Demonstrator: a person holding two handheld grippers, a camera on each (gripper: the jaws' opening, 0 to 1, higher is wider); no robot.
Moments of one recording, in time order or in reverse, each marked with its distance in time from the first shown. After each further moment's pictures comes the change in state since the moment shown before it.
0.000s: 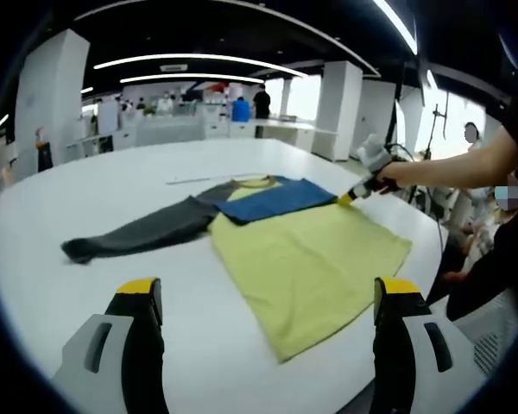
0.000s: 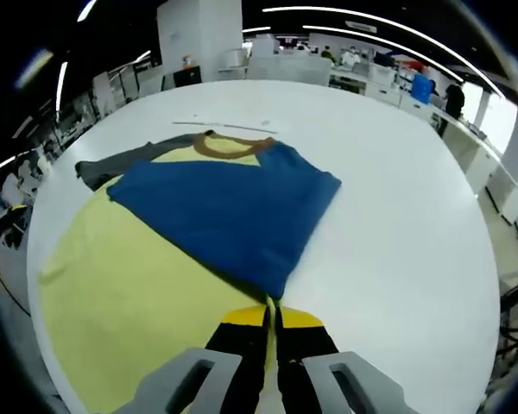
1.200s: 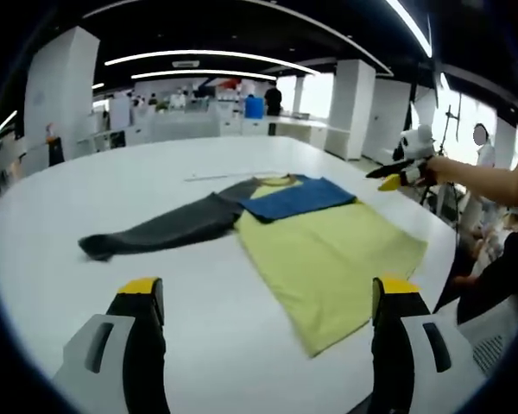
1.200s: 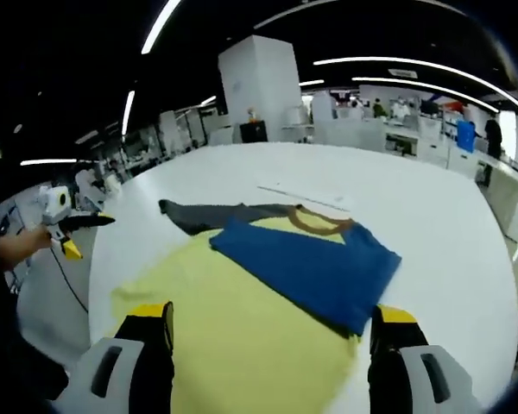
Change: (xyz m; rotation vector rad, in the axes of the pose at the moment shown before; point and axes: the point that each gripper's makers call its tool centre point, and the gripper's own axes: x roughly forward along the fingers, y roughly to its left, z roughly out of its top) left arm -0.005 0.033 0.004 -0.031 0.018 0.075; right arm -0.098 0.095 0.039 -0.131 -0.324 0.331
